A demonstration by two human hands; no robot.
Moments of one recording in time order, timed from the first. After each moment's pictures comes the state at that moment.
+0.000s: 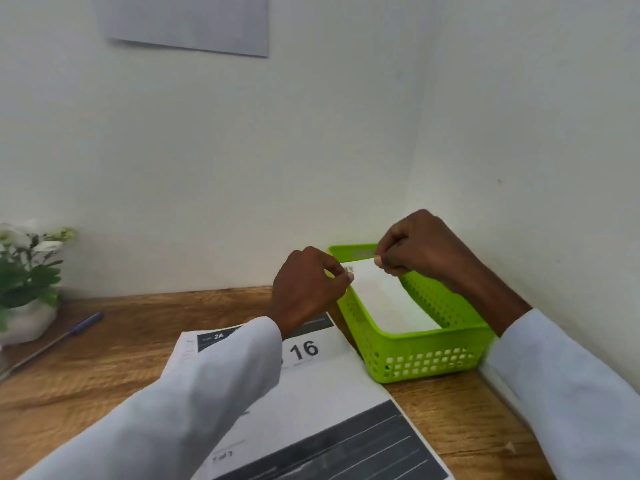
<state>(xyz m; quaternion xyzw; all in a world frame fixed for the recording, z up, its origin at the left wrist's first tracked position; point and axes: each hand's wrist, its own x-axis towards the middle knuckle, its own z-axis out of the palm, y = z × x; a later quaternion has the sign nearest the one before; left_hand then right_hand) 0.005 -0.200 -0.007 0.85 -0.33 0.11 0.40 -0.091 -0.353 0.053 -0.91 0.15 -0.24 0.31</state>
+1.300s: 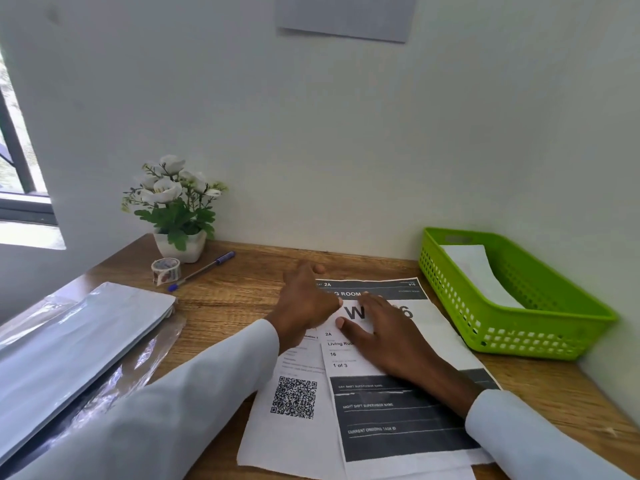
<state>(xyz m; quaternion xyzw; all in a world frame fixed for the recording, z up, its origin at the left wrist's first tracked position) -0.007 -0.041 -0.061 0.81 -0.09 -0.09 0.57 -0.073 -0.185 -0.092 -0.98 0.05 -0.10 0.18</state>
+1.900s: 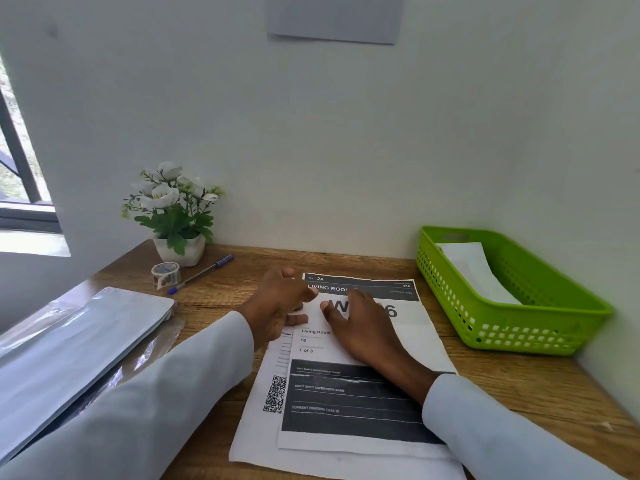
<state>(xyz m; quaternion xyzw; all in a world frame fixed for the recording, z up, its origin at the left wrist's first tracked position) -0.005 -0.023 -0.045 0.71 0.02 -0.15 0.69 -0.054 -0.155 -0.091 -0.95 0.12 -0.12 0.25</state>
